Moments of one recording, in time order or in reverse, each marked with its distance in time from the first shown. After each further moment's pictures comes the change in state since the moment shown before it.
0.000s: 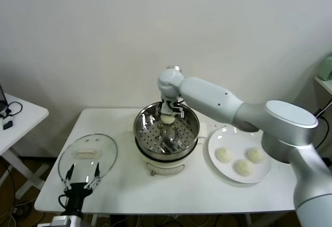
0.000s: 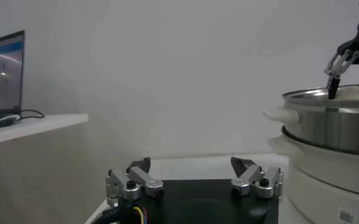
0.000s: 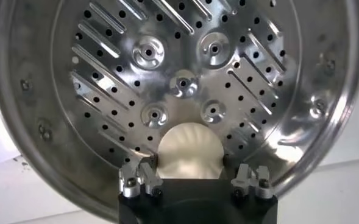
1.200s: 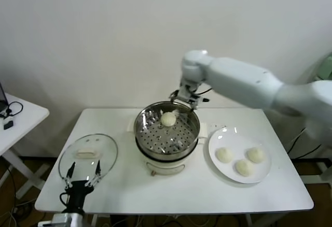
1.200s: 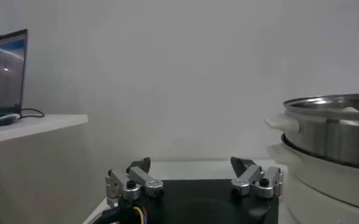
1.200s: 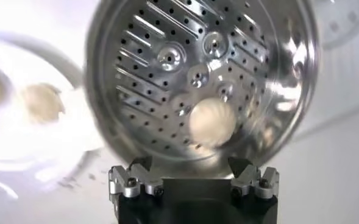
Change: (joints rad) left arm -0.012 -0.003 0.015 -0.025 -0.019 0.027 -0.015; right arm 0.285 -0.362 -0.224 0.232 0.642 -0.325 -0.004
